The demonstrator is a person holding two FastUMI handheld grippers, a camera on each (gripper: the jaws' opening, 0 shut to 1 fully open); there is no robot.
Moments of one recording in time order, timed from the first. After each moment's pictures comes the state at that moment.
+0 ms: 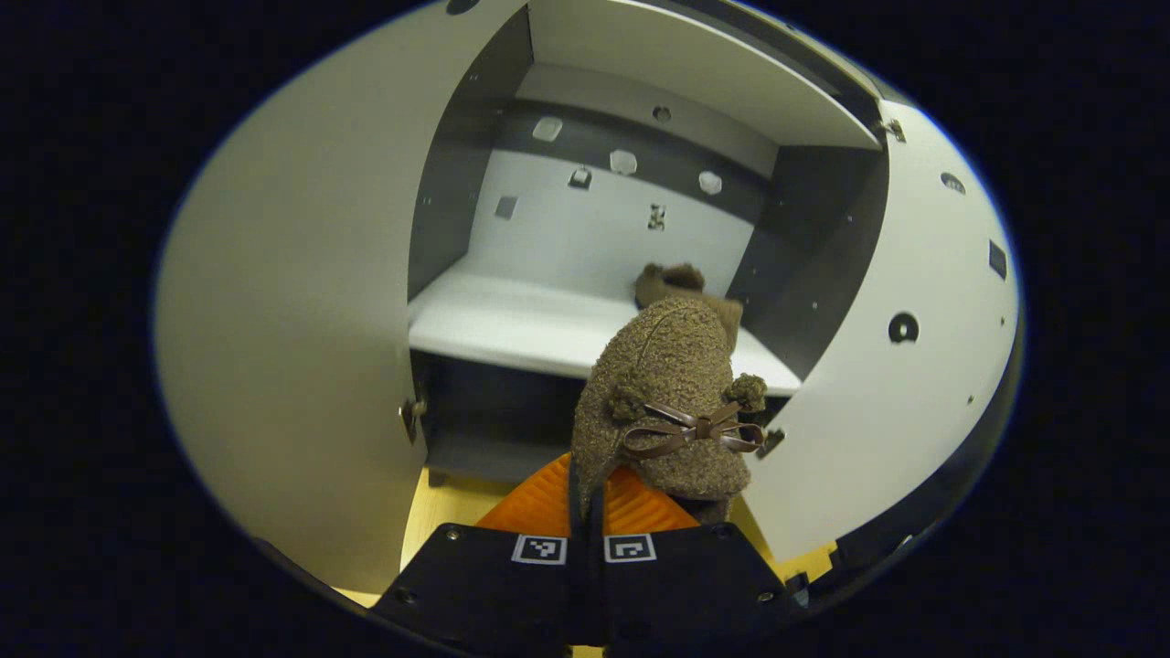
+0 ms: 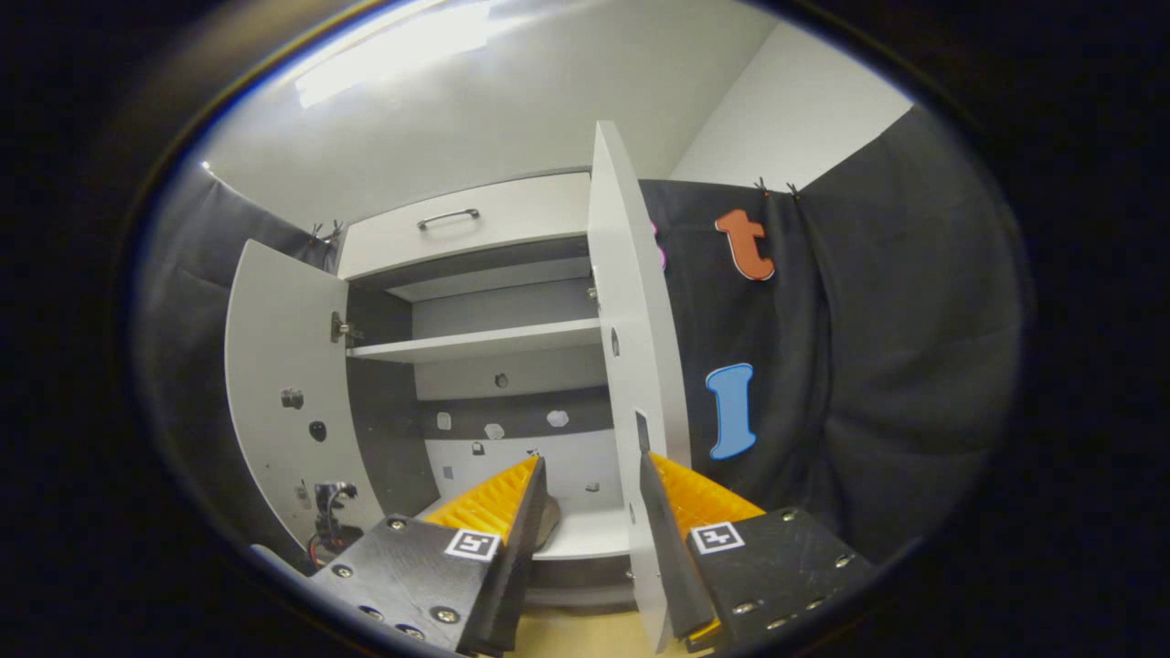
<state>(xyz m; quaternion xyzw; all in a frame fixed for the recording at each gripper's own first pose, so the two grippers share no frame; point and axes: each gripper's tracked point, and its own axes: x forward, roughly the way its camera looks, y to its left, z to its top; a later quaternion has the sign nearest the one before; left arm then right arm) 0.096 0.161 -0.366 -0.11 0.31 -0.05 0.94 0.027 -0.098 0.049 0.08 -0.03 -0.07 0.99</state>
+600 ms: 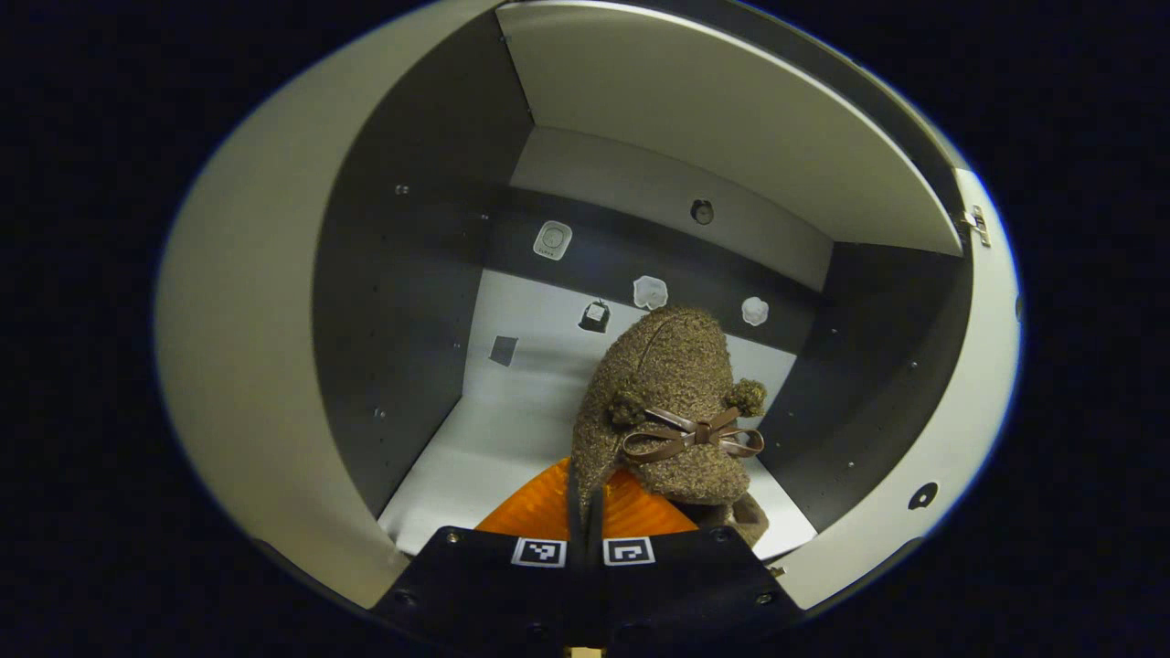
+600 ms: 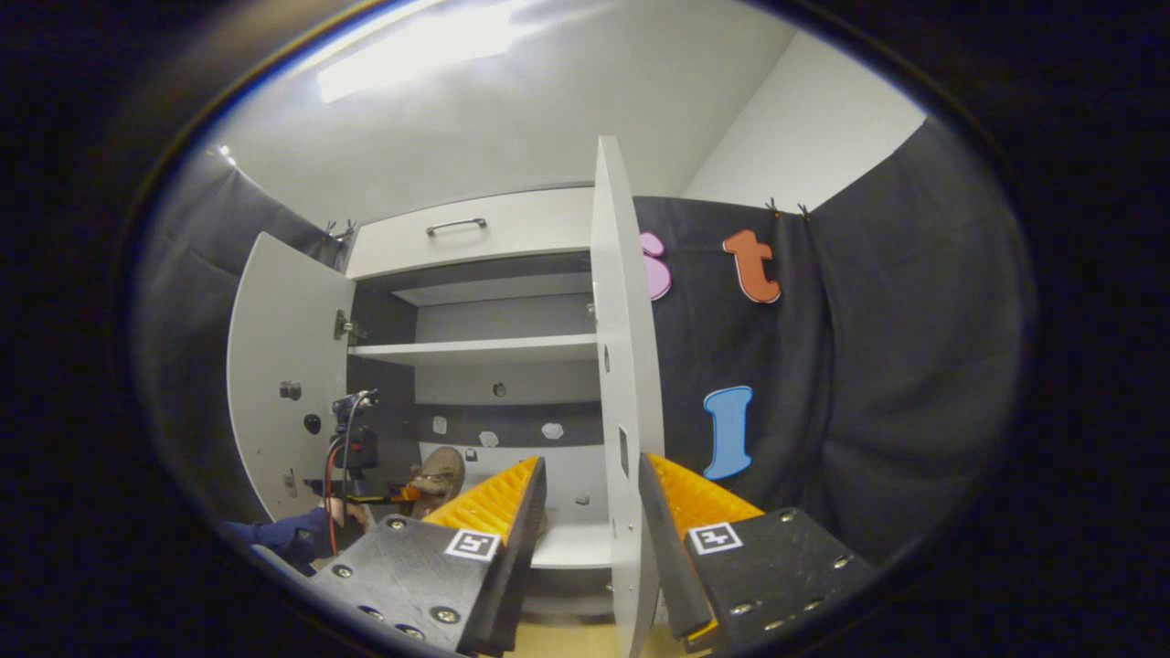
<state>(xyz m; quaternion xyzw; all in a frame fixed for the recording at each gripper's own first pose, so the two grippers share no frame) 0.277 0.186 -0.289 -0.11 0.23 0.01 0.97 0.024 -0.113 0.053 0.04 -0.06 -0.06 1.00</state>
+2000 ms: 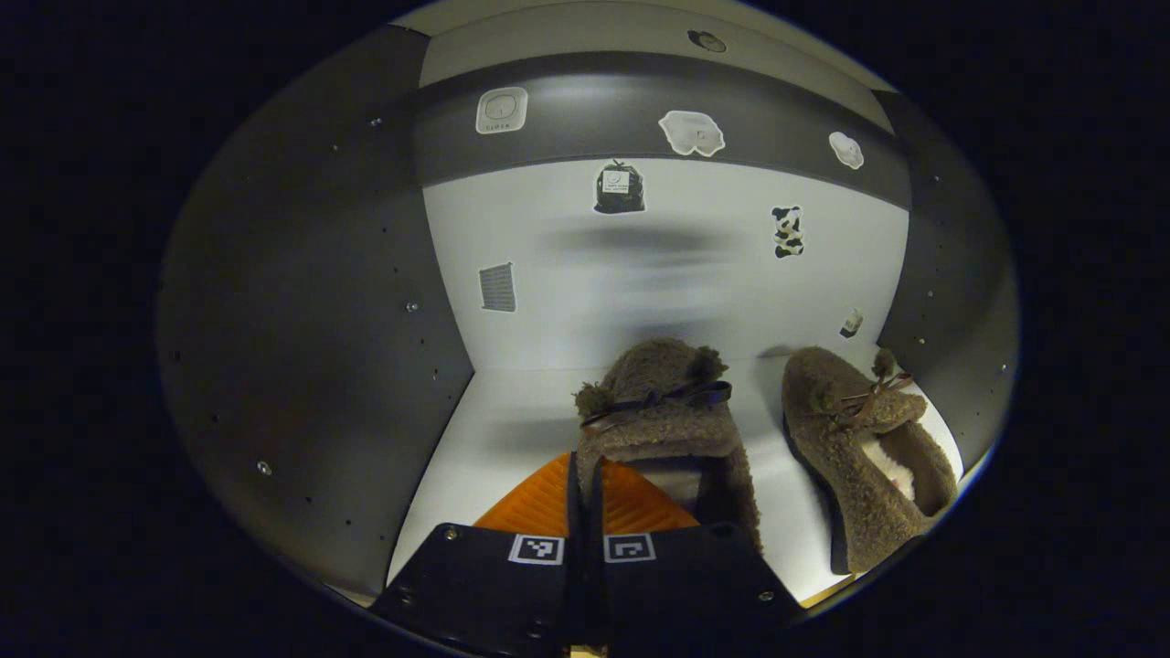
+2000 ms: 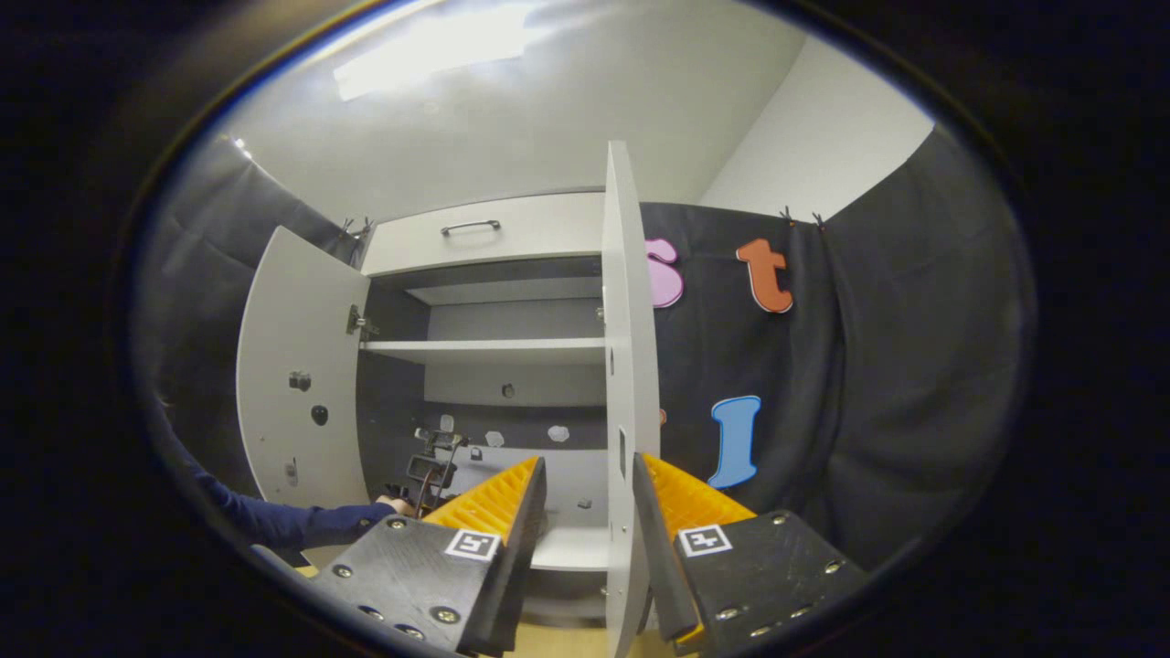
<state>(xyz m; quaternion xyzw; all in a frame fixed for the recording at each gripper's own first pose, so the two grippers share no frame) 0.348 0.209 -0.408 0.05 0.36 0.05 0.93 0.022 -0.116 0.051 0.03 -0.07 -0.04 1.00</state>
